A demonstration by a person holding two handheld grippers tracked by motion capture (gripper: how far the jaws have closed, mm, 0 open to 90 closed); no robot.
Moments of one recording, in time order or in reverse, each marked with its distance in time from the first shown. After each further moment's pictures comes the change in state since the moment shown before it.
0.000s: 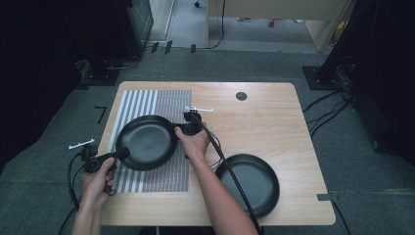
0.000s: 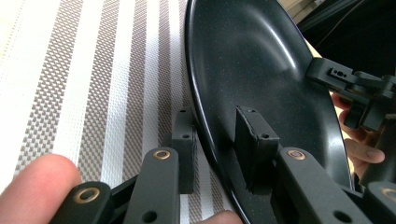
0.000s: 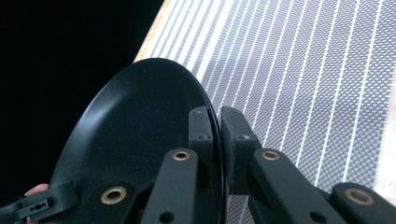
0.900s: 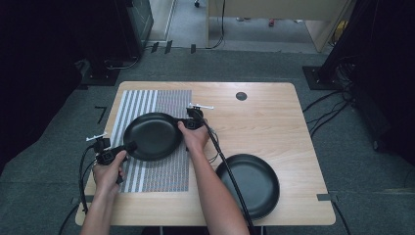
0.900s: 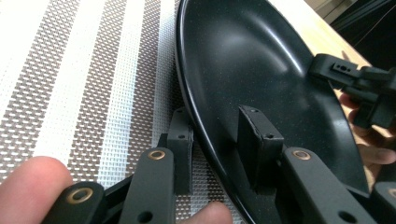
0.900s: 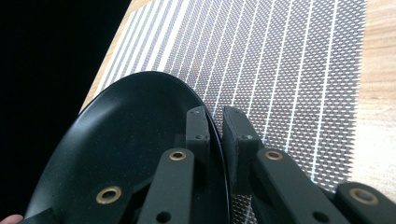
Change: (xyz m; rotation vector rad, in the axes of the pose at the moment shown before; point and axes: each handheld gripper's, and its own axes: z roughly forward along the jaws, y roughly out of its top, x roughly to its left) left arm -0.005 0.003 0.040 -0.024 0.133 0.092; right arm -0.037 0.012 0.038 -0.031 -0.044 0.050
